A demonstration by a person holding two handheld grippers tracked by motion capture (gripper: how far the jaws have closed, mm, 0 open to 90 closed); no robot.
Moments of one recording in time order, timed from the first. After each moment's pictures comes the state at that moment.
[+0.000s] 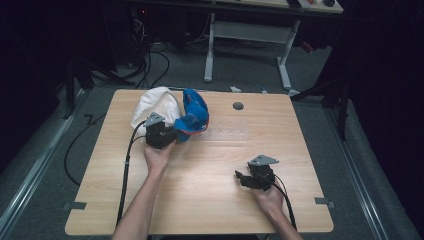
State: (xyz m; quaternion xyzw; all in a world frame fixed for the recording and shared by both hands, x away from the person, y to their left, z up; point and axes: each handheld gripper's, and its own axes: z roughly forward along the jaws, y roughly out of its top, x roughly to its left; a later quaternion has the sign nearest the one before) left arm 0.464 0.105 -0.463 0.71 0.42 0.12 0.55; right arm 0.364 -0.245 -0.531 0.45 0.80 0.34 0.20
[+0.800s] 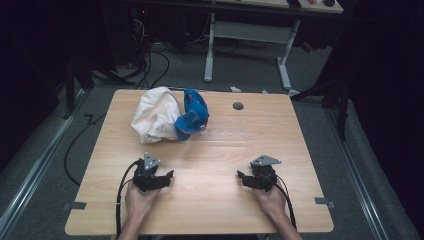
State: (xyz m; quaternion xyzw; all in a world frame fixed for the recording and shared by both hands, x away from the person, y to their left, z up) left arm 0.372 0.134 -0.536 0.80 0.45 0.19 0.36; right arm 0.362 -0.251 -0.531 0.46 0.80 0.33 0.21
